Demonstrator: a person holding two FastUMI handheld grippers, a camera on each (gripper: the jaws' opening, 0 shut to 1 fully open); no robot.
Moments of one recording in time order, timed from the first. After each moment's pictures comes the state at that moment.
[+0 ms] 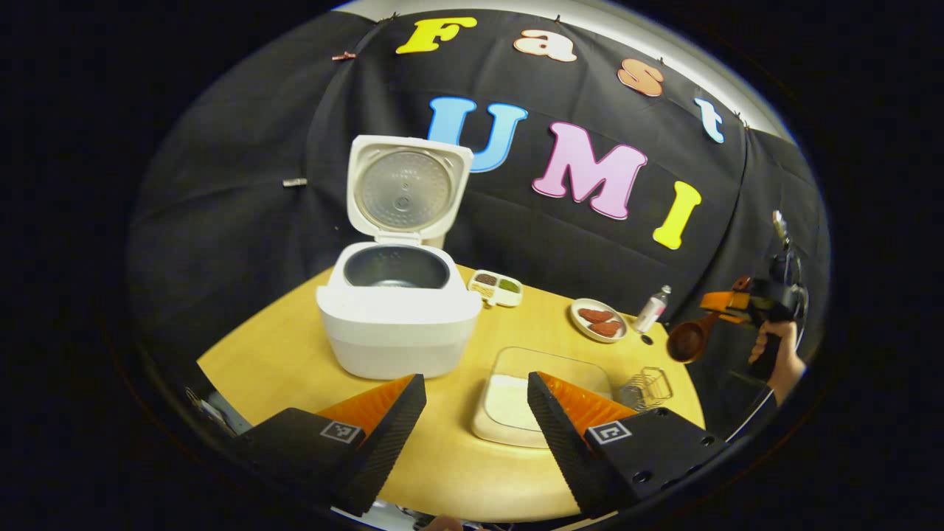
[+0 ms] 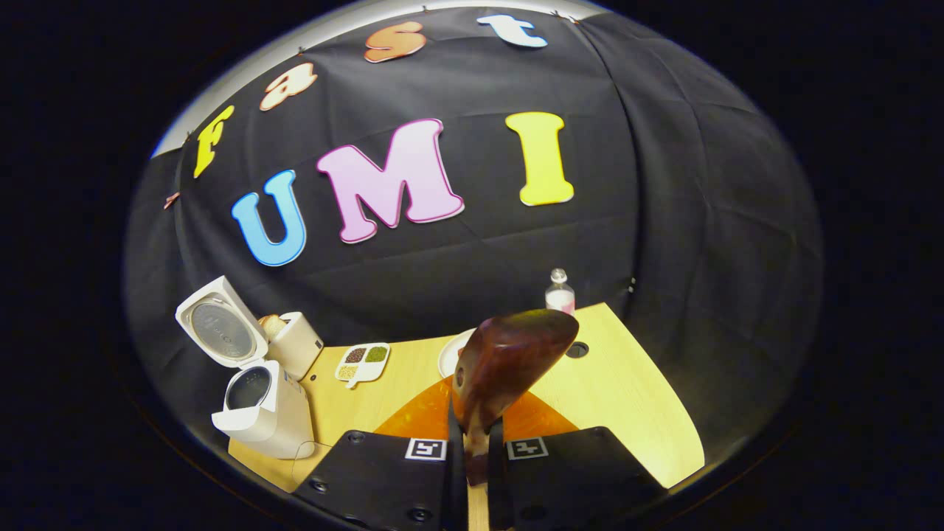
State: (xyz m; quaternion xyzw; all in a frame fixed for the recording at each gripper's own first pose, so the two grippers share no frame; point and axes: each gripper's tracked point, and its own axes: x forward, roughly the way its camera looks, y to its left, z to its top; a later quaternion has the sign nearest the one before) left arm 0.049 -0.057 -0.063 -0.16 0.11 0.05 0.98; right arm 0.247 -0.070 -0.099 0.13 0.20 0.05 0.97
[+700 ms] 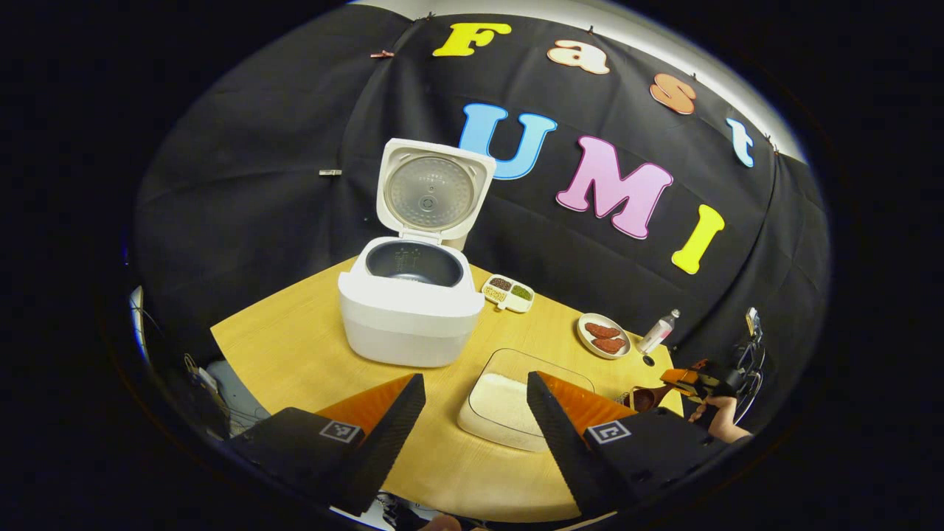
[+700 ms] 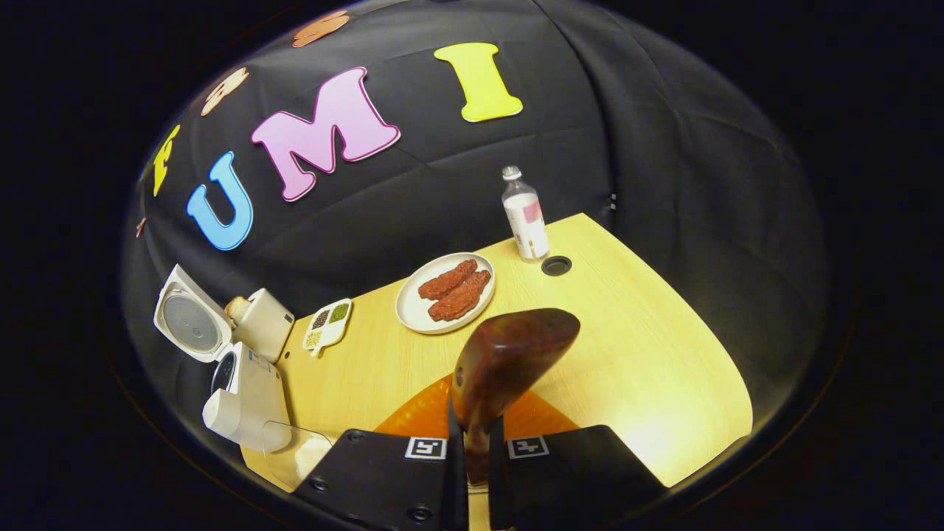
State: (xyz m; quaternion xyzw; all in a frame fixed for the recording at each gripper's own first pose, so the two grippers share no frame) left arm 0.020 -0.057 -0.048 -0.19 0.10 0.13 0.97; right arm 0.246 -0.084 -0.228 0.18 0.30 0.01 0.93
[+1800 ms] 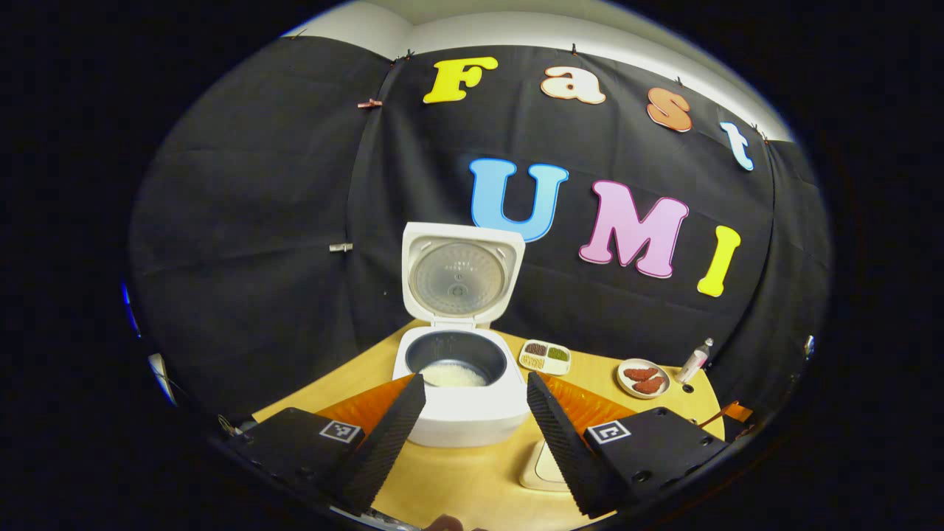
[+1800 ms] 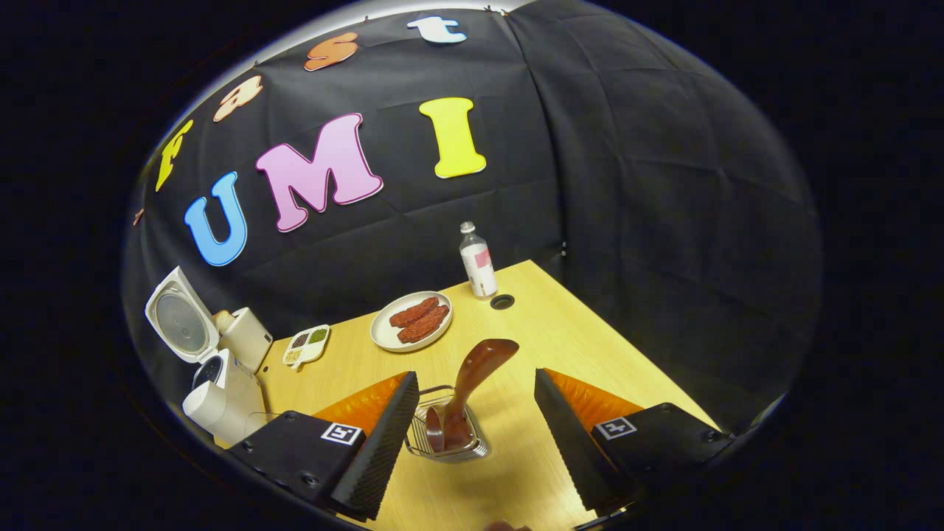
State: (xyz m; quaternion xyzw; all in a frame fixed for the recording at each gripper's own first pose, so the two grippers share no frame) left arm 0.052 0.067 0.070 -0.08 0.00 0.18 0.98; right arm 0.159 -0.143 -0.162 0.13 0.19 -0.06 0.97
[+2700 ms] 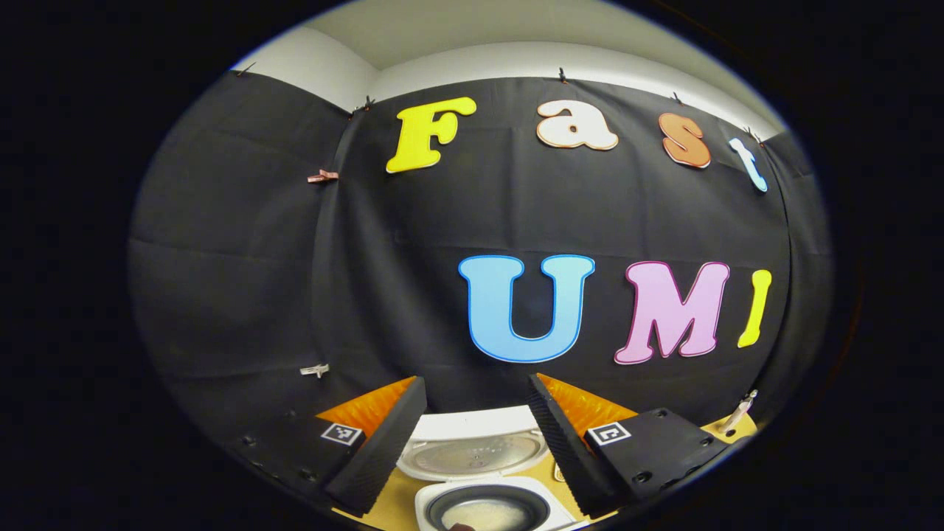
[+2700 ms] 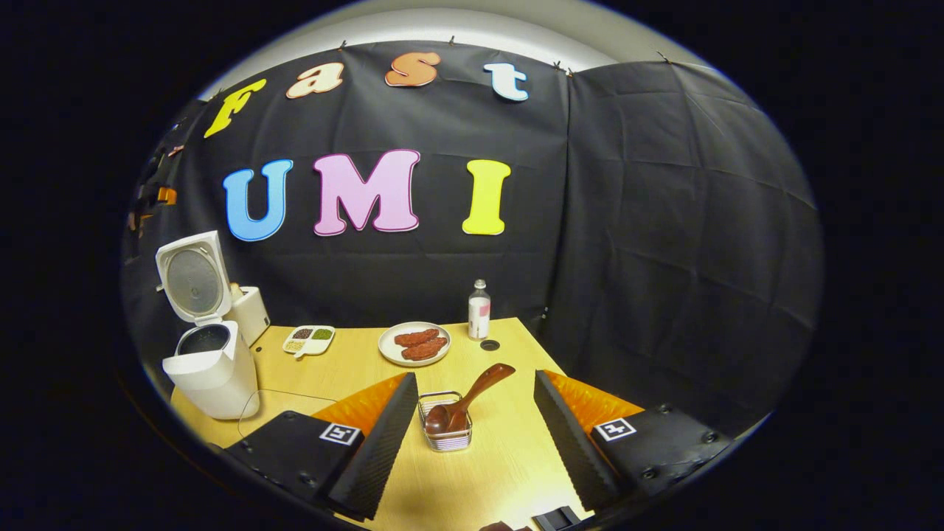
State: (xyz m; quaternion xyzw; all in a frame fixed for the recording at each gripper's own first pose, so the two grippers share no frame) left arm 0.246 0.200 0.275 0.00 -0.12 0.16 0.98; right arm 0.075 -0.089 -0.070 0.00 0.12 -0.08 0.99
